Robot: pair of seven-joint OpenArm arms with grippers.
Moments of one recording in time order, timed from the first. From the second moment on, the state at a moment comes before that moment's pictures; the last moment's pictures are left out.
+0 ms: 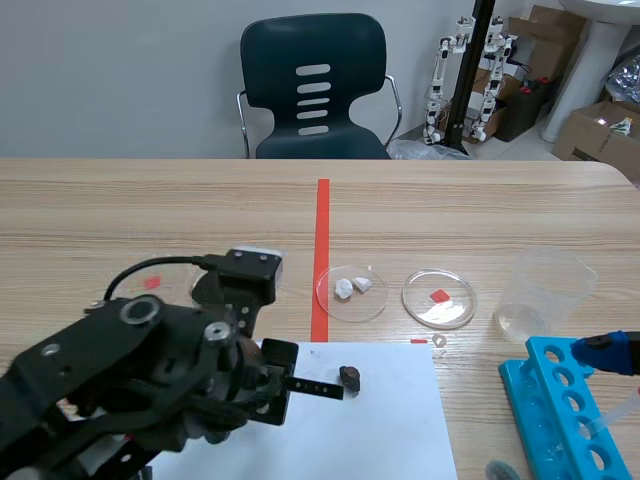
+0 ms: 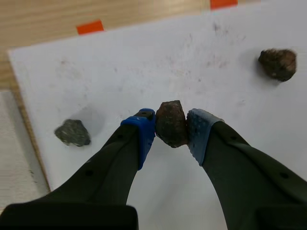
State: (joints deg) left arm 5.2 -14.4 38.9 99.1 -10.6 30.5 52.6; right arm -62.0 25.7 17.4 119.7 -0.3 34.3 14.8
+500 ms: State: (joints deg) left arm 29.5 -28.4 20.7 122.5 -13.7 21.2 25.0; right arm -62.0 25.7 17.4 119.7 -0.3 34.3 14.8
